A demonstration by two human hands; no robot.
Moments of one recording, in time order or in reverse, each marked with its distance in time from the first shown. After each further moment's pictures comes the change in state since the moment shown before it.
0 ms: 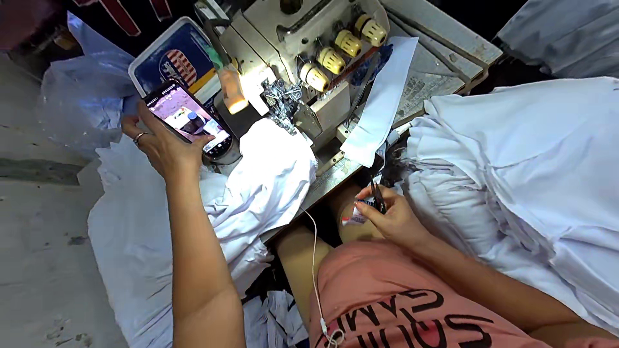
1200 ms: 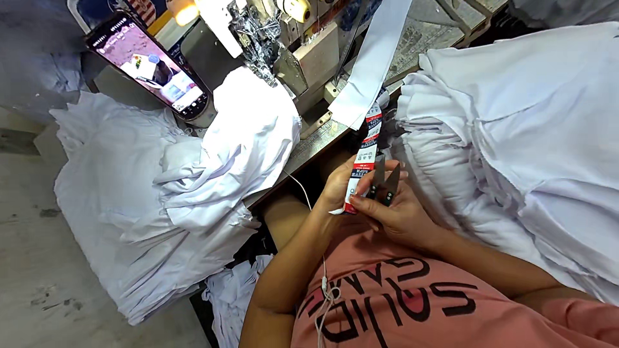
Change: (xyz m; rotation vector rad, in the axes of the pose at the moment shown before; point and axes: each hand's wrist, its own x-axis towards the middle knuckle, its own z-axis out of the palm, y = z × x) left_hand -0.253 0.153 0.051 -1.927 -1.342 -0.715; right_hand -0.051 -0.027 0.000 0.408 -0.178 0.013
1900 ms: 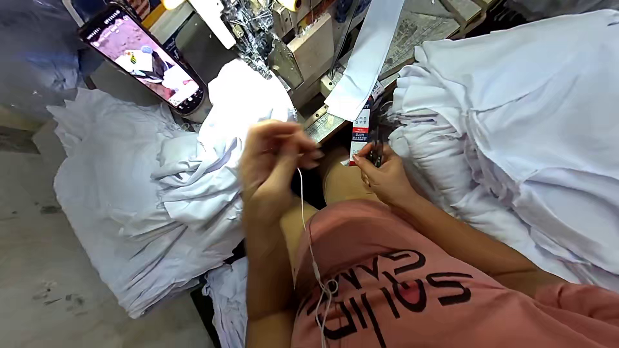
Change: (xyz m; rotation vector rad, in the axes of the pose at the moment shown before) left_hand -0.066 0.080 0.028 0.947 0.104 0.879; right_hand 0.027 0.050 -0.048 -0.291 0.313 0.049
